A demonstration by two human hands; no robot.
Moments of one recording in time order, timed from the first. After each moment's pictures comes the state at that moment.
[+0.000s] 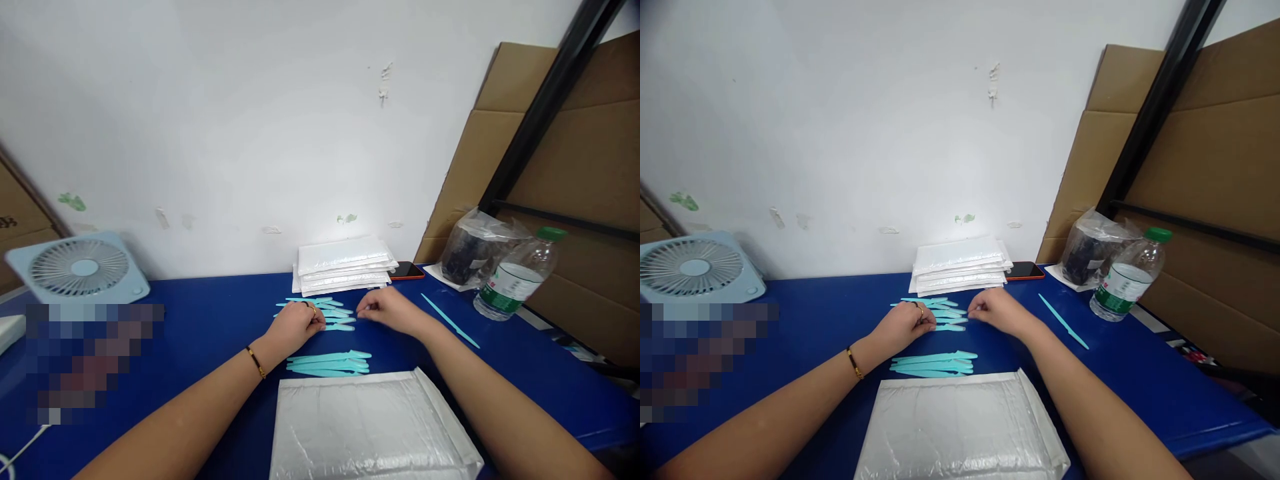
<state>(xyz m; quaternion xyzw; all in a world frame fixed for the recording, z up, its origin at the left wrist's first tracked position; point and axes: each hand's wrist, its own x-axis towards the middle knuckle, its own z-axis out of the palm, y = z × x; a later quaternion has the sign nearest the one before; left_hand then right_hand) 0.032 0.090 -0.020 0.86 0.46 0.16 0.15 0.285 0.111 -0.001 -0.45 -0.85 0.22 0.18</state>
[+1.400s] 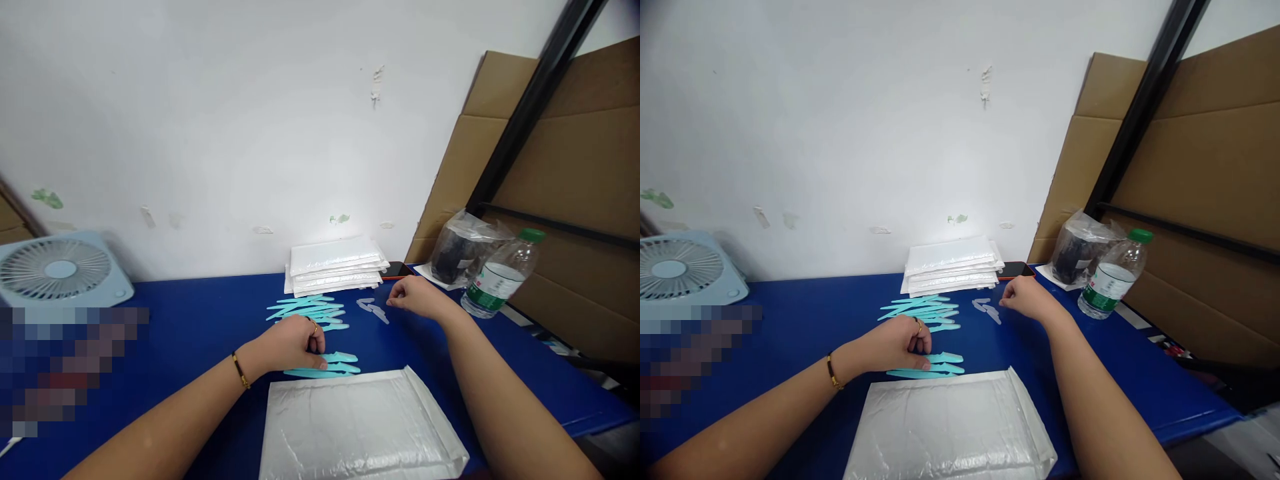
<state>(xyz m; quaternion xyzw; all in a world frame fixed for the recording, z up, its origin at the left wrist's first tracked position) 0.033 0.067 0.001 0.87 0.39 0.08 0.29 0.344 0.125 0.018 -0.61 -0.77 0.13 0.12</state>
